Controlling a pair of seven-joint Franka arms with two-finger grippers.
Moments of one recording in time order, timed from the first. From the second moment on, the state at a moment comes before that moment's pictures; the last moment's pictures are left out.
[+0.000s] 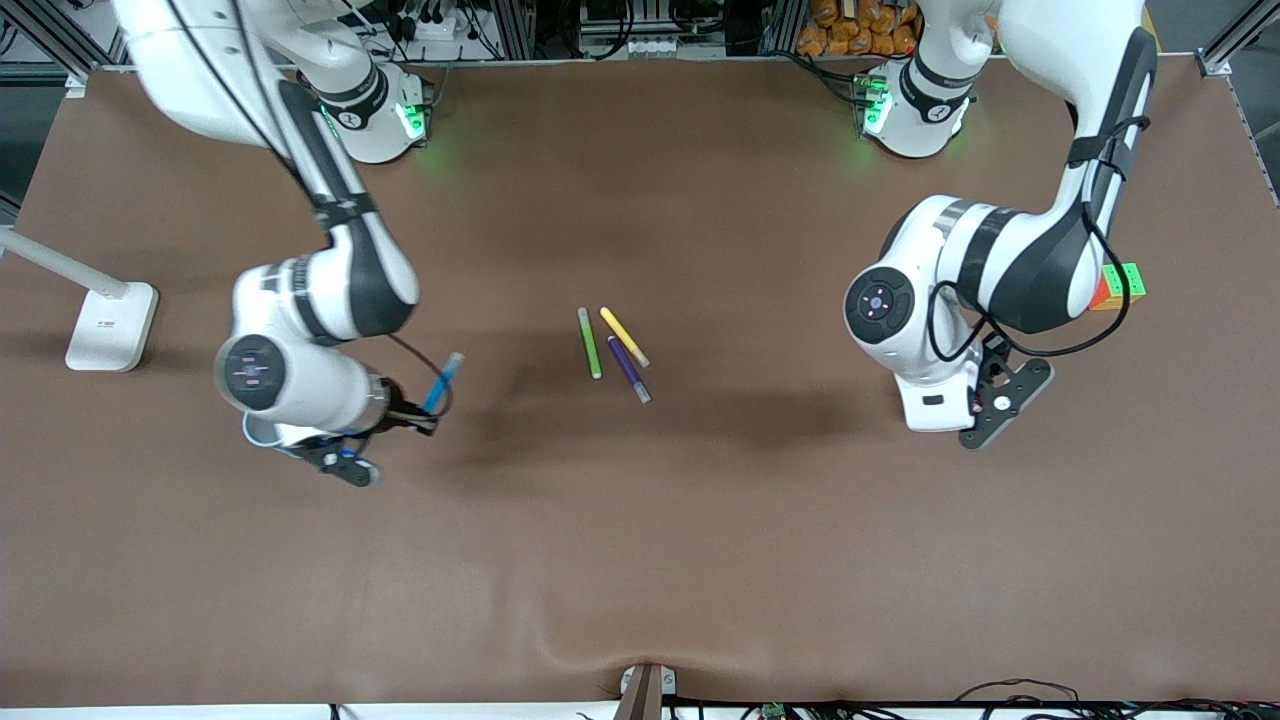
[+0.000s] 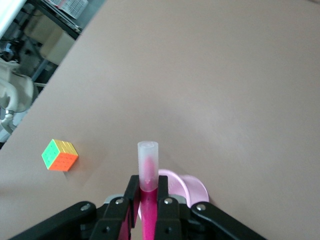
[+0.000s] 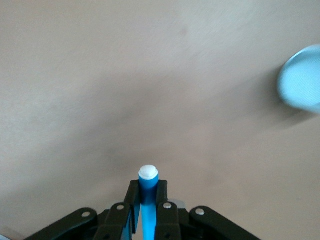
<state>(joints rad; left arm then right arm) -0.22 0.42 -0.19 -1.67 0.77 1.72 -1.38 0.27 0.49 -0.06 -1.62 0.13 1.99 0.52</state>
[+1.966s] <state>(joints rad) -0.22 0.53 -0.21 -1.82 1.05 1.73 -1.88 0.00 0.39 -0.06 -1.92 -0.11 2.63 0.11</state>
